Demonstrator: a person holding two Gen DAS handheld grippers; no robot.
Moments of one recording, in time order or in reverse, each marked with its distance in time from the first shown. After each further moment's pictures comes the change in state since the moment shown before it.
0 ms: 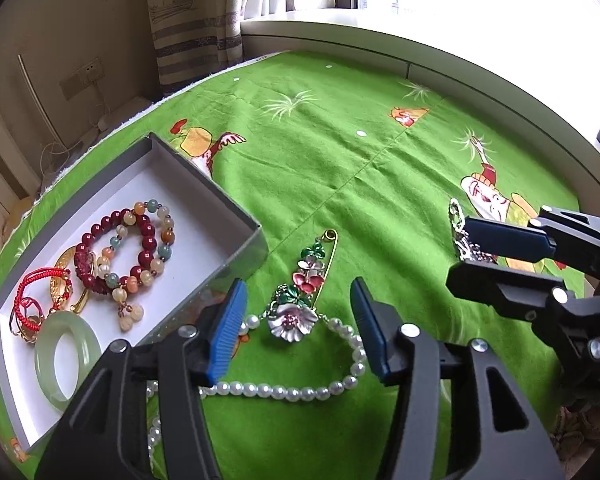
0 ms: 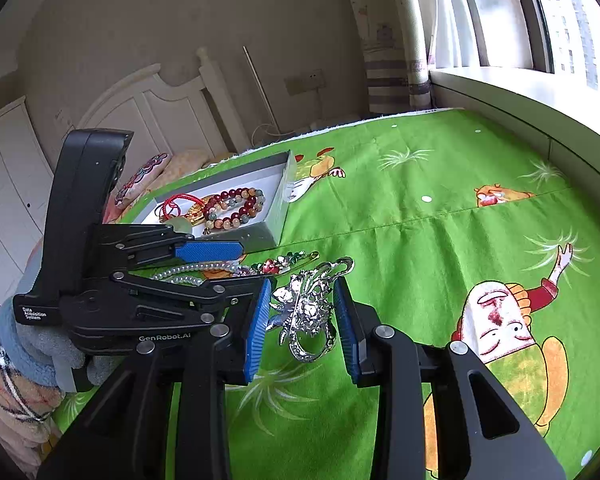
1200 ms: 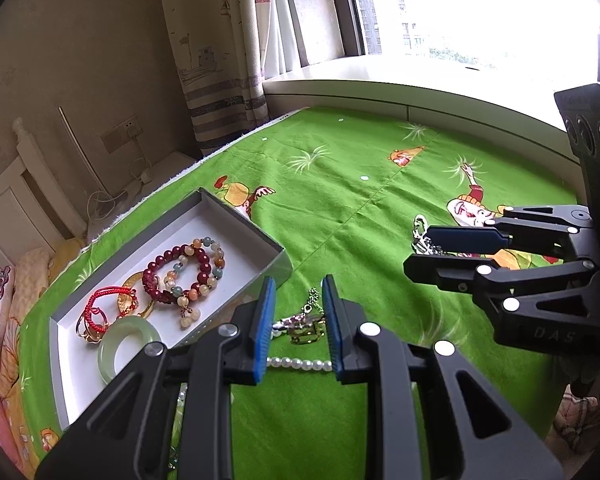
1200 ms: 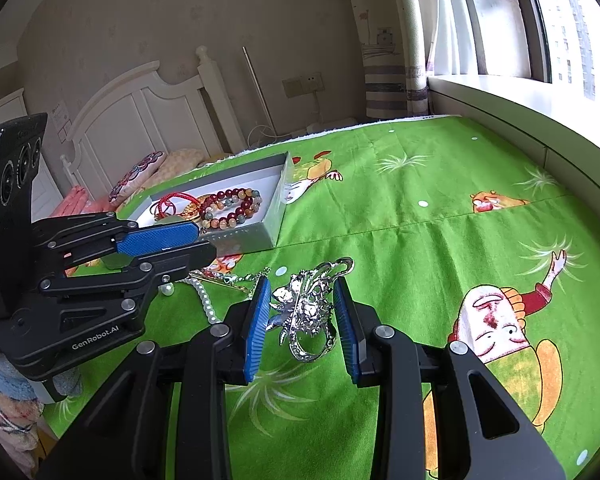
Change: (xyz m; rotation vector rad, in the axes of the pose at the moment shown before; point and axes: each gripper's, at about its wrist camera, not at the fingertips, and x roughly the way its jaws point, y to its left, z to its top) left arm -0.067 -0.025 -0.022 0.062 -0.207 0.168; right arm -0.001 0.006 -0.001 -0.026 -0.012 -0.032
